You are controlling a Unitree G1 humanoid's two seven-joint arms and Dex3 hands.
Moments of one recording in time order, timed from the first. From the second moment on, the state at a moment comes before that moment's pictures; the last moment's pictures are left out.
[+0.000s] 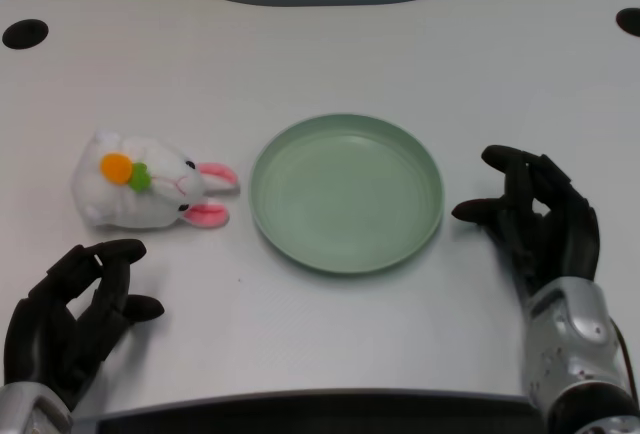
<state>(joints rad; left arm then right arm) 0.09 0.12 0.24 0.08 -0.33 0.23 -0.15 -0.52 -0.06 -0.34 1.11 0.24 -0.45 0.13</state>
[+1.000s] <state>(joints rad) 0.16 0.11 0.22 -0.06 -0.30 0.19 -0.17 -0.52 -0.06 -0.34 1.13 0.24 -0.45 0.14</state>
